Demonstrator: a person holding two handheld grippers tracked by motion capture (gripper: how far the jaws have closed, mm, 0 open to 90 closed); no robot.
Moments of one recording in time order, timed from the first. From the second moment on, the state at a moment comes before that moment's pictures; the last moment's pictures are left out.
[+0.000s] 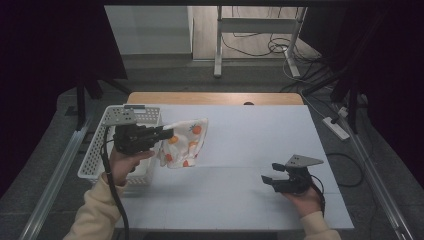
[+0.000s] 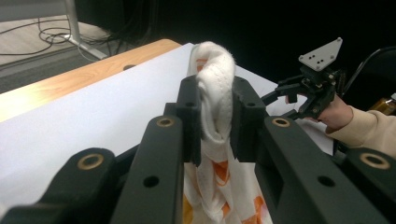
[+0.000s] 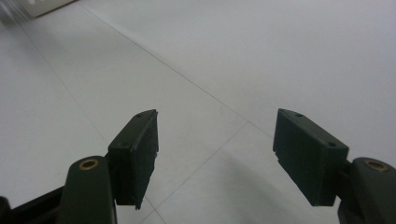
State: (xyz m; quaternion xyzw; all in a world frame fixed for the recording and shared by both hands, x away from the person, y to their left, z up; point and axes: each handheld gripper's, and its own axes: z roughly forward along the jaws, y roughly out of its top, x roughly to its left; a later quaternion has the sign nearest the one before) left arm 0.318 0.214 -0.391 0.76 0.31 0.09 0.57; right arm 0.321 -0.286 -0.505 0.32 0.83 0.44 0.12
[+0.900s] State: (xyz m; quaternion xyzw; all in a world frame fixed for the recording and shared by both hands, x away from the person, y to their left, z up) left arm 0.305 0.244 -0.385 0.74 0.32 0.11 0.58; right arm 0.322 -0.285 -0.505 0.32 0.83 0.44 0.13
